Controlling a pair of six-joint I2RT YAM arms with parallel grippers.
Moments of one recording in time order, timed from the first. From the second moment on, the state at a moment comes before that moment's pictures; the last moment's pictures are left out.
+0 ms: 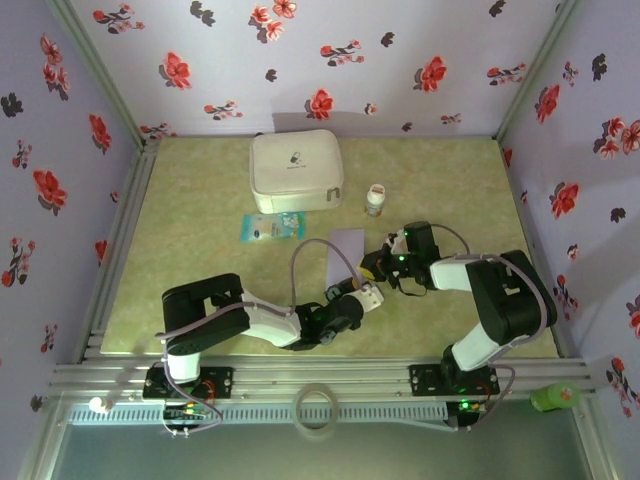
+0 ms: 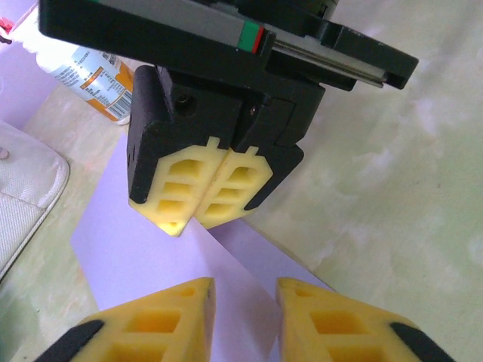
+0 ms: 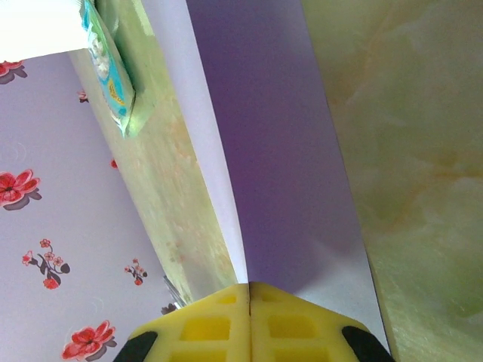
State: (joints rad) left arm -1.34 1.87 0.79 0.51 -0.65 0.22; right arm 0.31 1.58 0.52 0.23 -0.80 1.06
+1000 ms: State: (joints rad) left arm -1.09 1.74 0.78 0.34 -0.09 -0.16; right arm 0.30 1.38 0.57 -0.16 -0.57 0.84
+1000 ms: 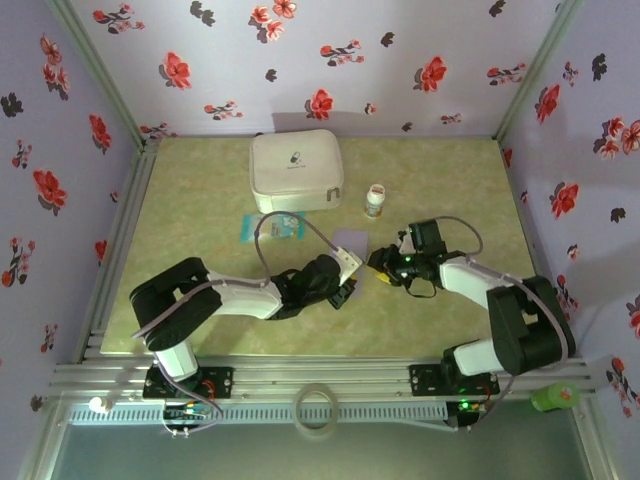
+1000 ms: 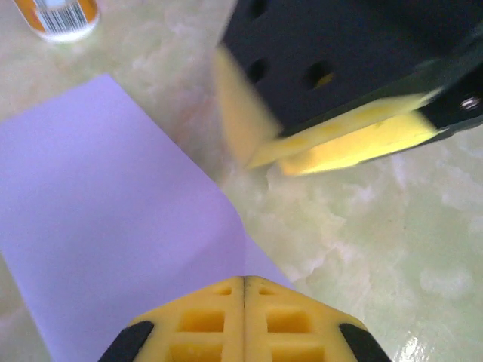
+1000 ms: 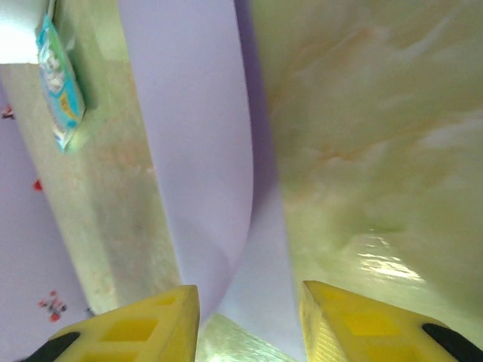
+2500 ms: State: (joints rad) left arm -1.02 1.75 0.83 0.32 0.17 -0.47; right arm 0.42 1.36 0.48 -0.16 -0.58 0.83
